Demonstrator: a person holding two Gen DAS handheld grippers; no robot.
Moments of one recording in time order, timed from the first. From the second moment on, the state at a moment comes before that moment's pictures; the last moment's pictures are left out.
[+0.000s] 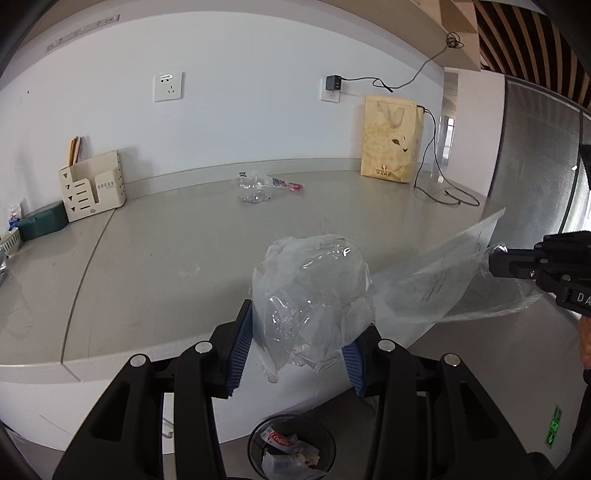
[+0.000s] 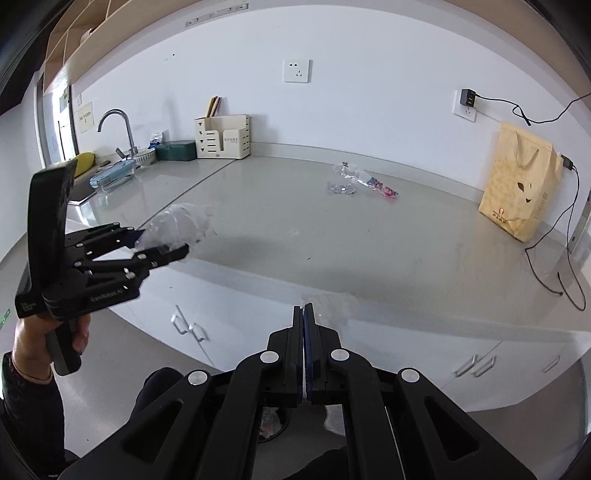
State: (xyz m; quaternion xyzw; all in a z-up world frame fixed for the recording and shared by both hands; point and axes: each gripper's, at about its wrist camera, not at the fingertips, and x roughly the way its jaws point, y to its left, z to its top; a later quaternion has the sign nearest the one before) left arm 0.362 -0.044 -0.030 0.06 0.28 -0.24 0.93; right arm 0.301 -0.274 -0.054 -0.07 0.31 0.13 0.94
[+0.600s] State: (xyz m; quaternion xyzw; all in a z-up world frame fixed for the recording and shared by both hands) left arm 0.334 0.001 -0.148 0.12 0.37 -0.15 0.91; right arm 0.318 -0.192 -0.196 0.00 0.40 0.25 0.88
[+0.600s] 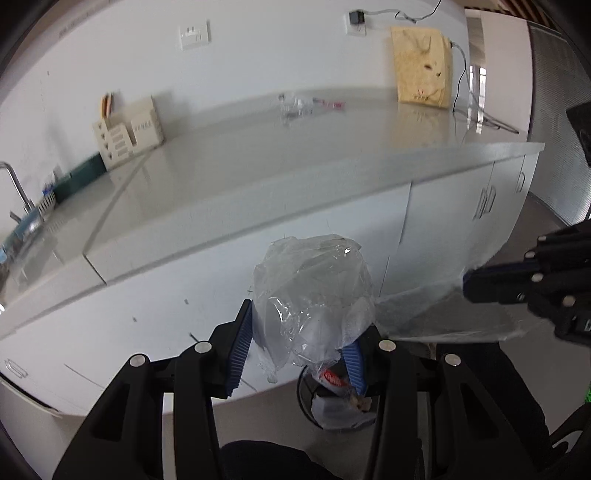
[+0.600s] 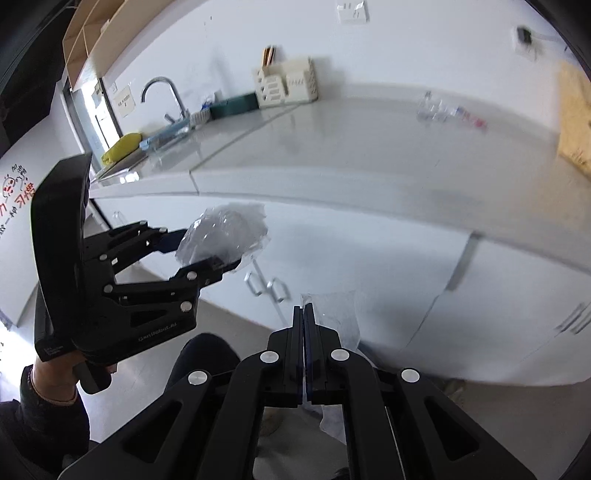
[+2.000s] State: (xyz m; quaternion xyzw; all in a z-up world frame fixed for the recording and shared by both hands) left arm 0.447 0.008 -0.523 0.07 0.64 -0.17 0.75; right arm 0.467 -0.192 -0.492 0.07 0.59 0.19 0.78
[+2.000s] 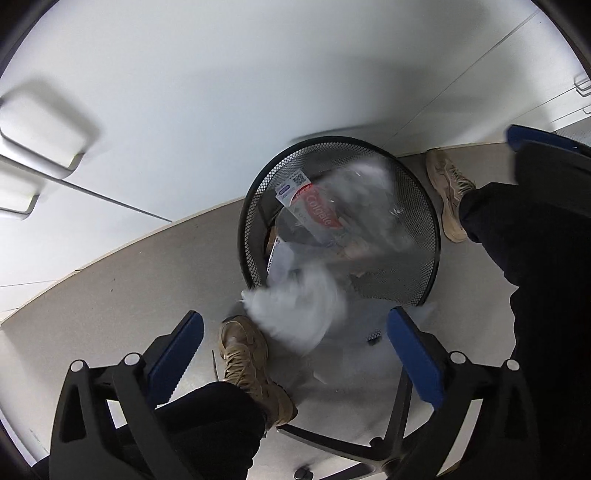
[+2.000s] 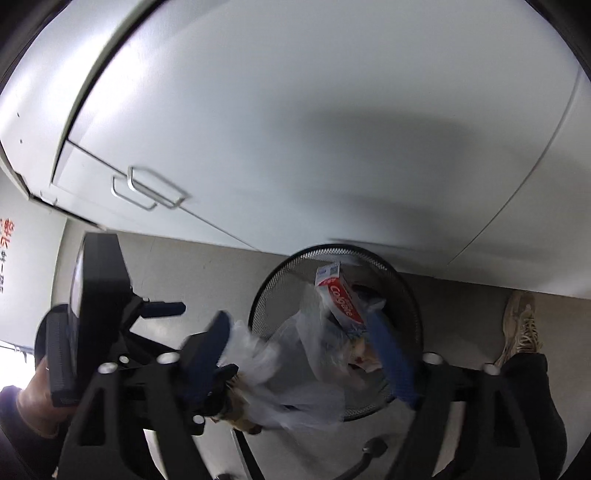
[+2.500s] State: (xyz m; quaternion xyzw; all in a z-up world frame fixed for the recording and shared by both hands) left arm 0.441 0.009 -0.498 0.06 0.62 -0.19 0.76; right arm 0.452 -0.191 -0.464 0.05 0.58 0.18 0.79
